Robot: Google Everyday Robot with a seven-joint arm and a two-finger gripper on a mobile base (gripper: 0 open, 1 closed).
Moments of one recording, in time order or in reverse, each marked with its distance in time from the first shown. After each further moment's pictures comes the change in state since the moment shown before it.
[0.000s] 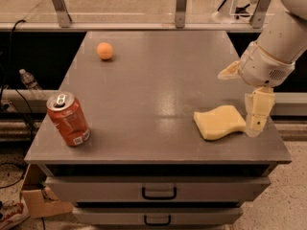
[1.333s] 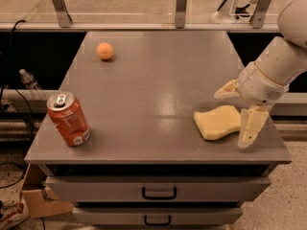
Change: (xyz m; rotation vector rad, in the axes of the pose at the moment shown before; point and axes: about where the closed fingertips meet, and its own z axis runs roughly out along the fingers) arm 0.012 0.008 0.042 0.003 -0.061 -0.049
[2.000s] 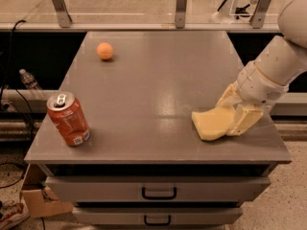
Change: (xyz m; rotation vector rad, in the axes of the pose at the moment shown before) arm -0.009 0.002 -0.003 0.013 -0.001 -0.017
